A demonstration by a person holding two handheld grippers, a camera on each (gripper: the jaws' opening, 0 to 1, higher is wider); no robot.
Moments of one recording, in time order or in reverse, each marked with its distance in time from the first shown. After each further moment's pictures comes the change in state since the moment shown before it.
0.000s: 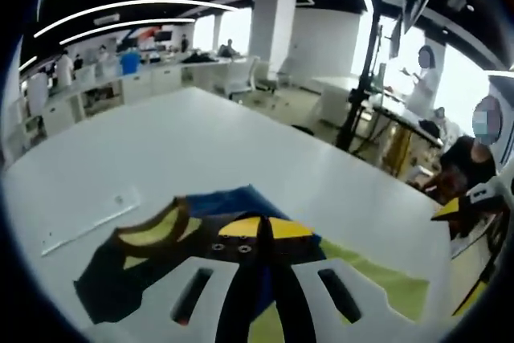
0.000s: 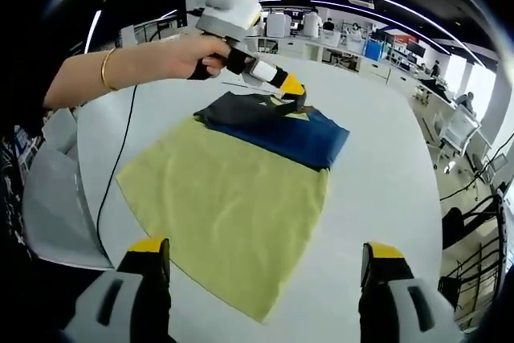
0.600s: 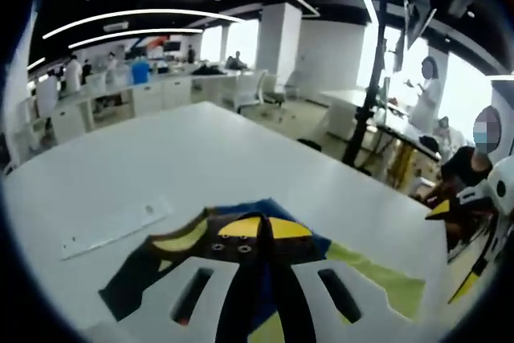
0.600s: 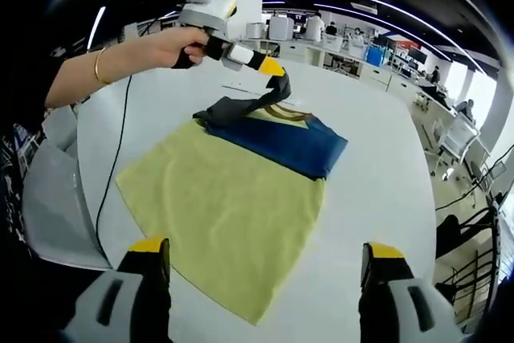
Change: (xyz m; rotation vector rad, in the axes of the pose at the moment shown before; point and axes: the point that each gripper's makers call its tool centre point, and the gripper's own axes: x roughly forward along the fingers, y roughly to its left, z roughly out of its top) left arm -0.047 0.033 0.031 -0.038 -0.078 0.048; right arm -0.005 -0.001 0.012 -0.032 -0.009 -0.005
